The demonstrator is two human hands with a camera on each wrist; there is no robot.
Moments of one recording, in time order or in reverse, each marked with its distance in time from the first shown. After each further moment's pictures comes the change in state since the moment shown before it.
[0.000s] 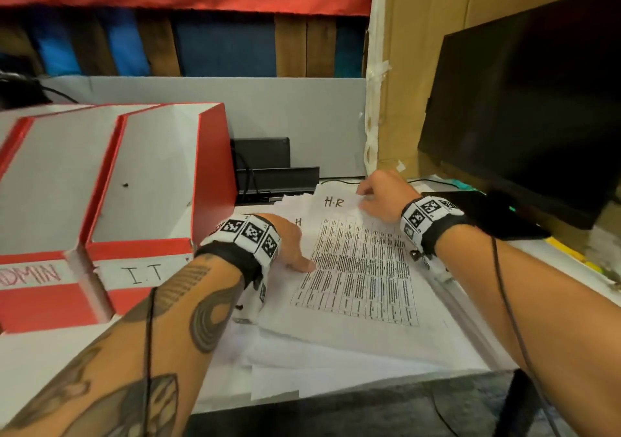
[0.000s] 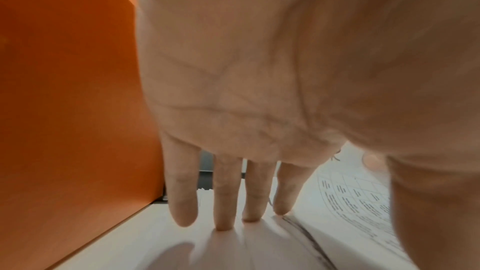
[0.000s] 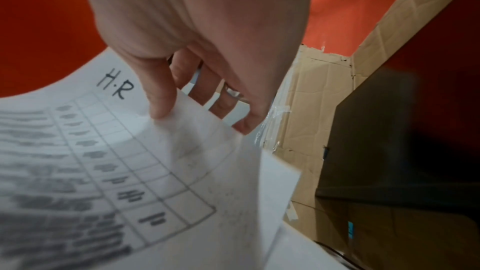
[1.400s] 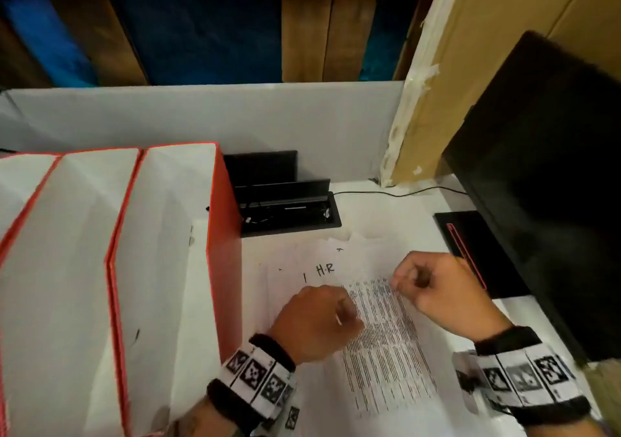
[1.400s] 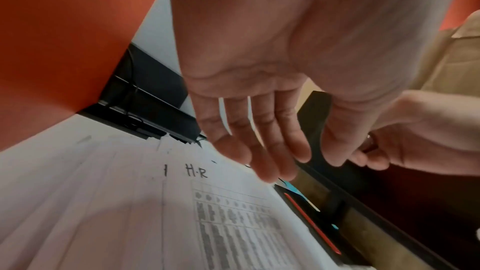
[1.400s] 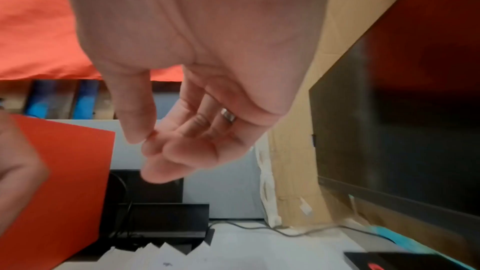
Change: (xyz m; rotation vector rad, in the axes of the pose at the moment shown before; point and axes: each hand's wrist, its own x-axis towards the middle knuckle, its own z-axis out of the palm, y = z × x) left_hand -0.003 -0.032 -0.096 -0.834 -0.040 0.302; right_hand 0.027 -0.055 -0.126 0.423 -0.327 0.344
